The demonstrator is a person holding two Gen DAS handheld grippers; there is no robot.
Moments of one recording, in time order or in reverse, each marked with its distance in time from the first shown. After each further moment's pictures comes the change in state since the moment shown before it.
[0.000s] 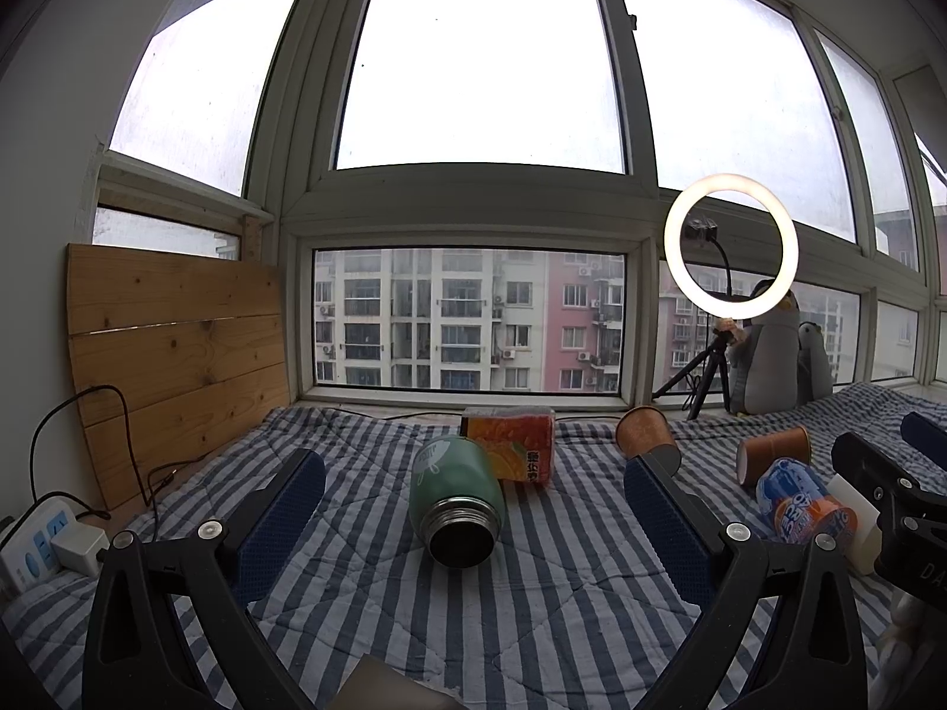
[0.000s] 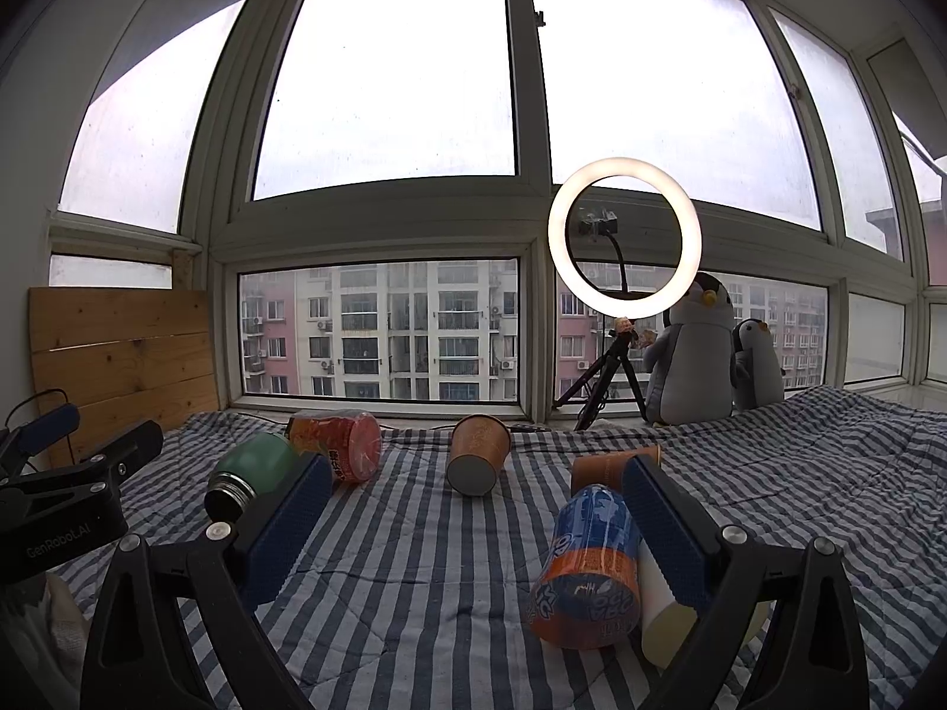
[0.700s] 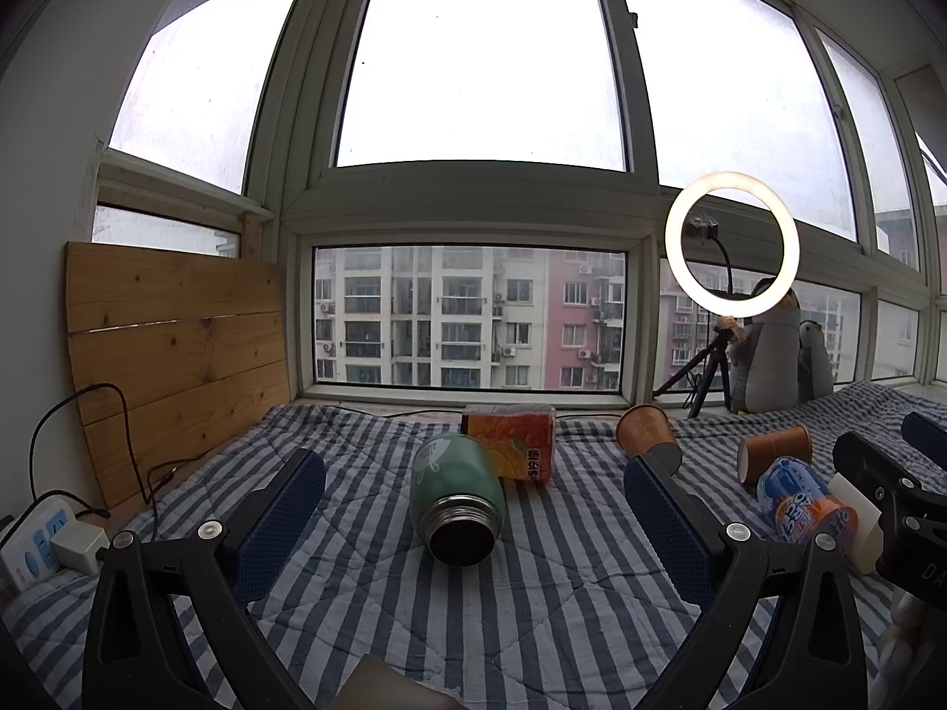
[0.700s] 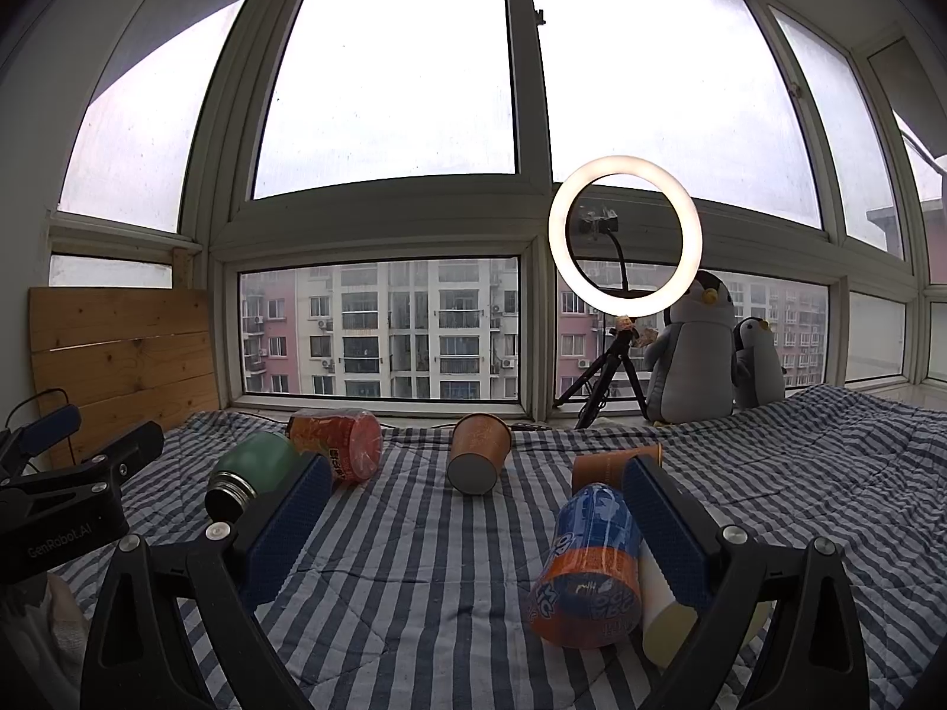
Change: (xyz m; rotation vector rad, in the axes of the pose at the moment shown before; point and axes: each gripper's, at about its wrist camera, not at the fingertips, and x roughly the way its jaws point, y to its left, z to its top) left arm 0.001 0.000 -0.002 0.000 0.004 0.000; right arm 0.001 0.001 0.000 0.001 0.002 0.001
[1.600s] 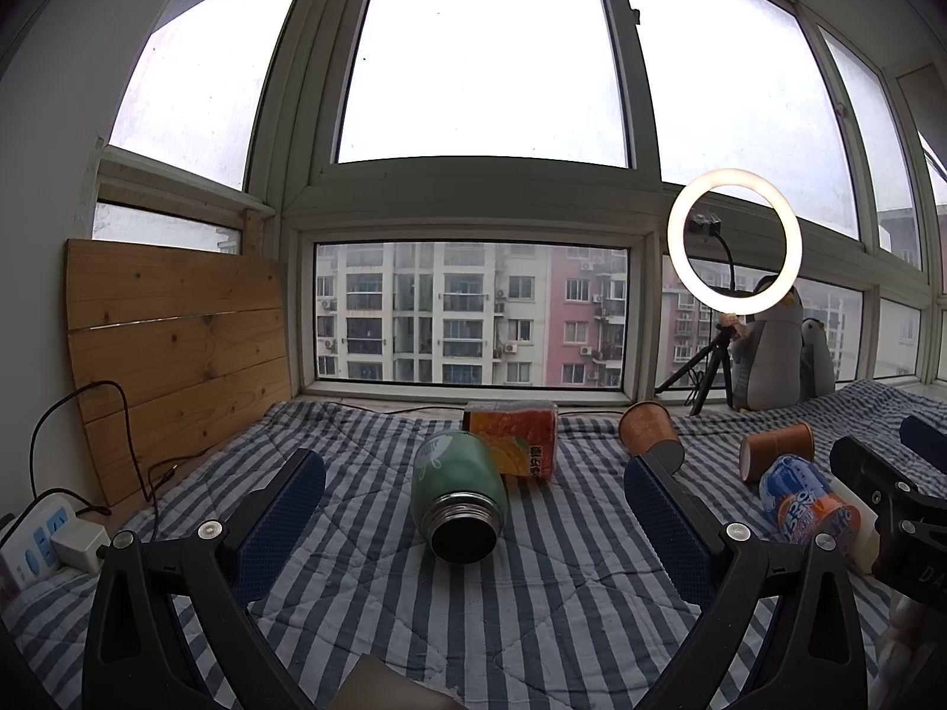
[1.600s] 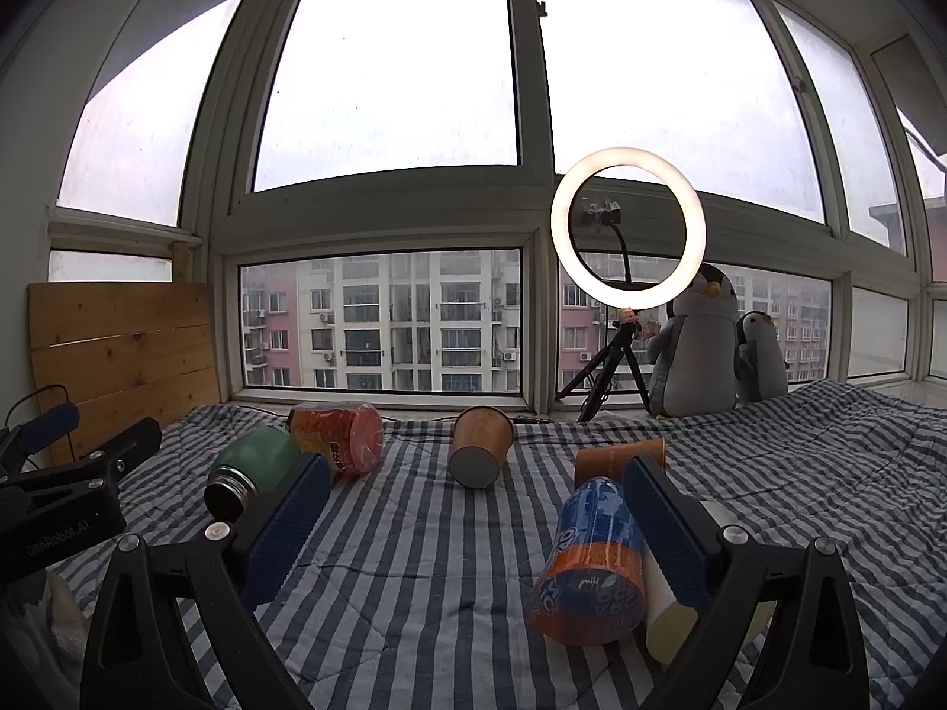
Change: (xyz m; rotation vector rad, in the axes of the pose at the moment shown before) left arm 0.002 0.001 -0.005 0.003 0.008 0.003; right arm 0.005 0.003 -0.005 0.002 0.022 0.002
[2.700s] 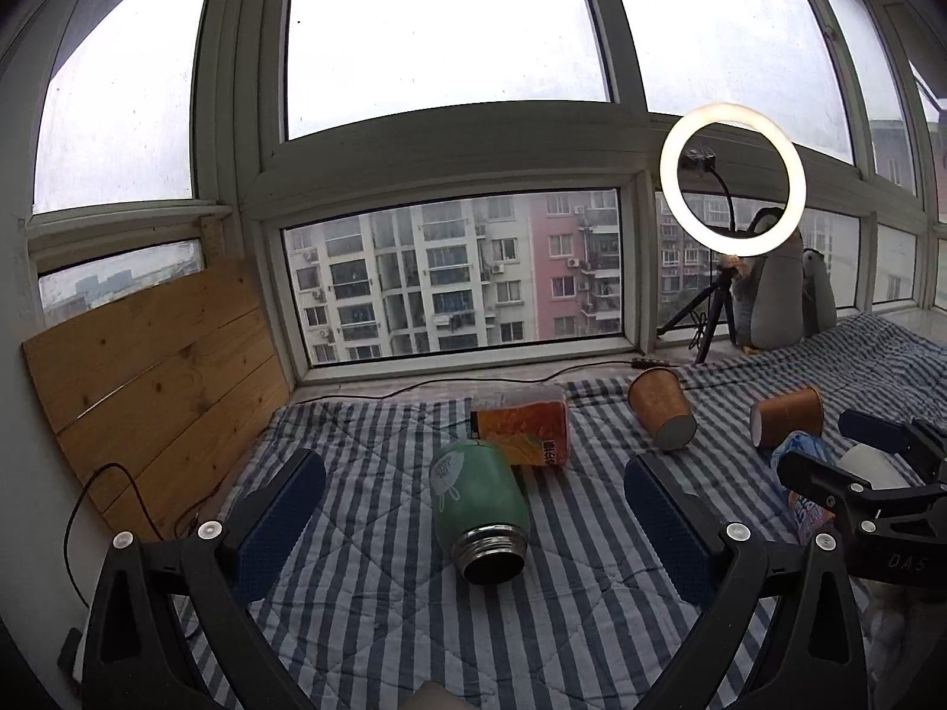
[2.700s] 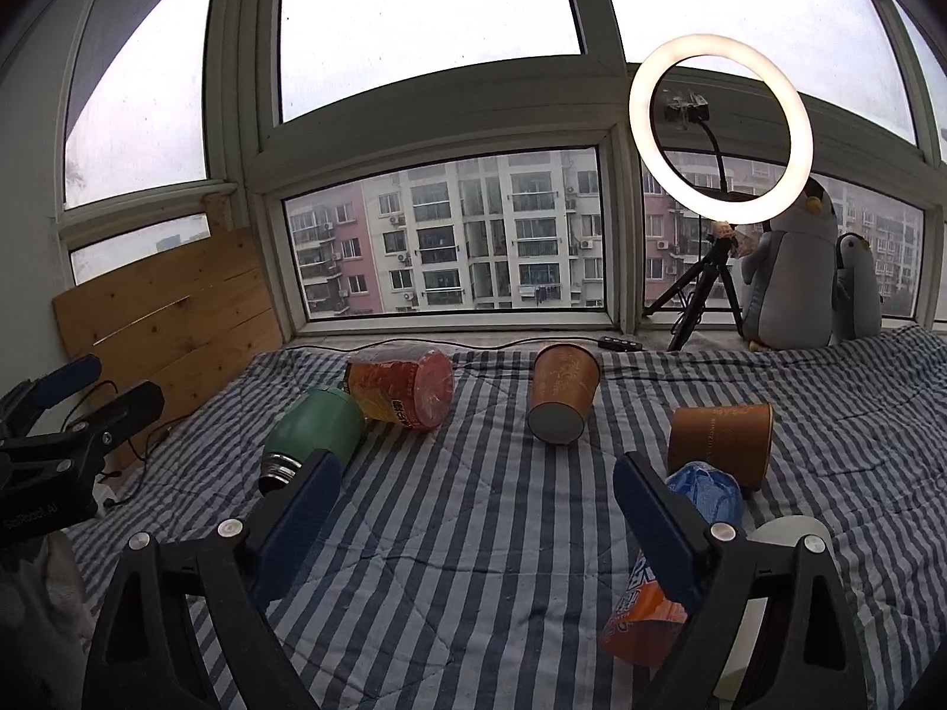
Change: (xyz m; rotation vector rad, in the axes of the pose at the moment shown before) left arm 0.051 -0.007 0.090 0.144 0.251 -0.028; right arm 0.067 -0.001 0.038 0.053 0.289 0.221
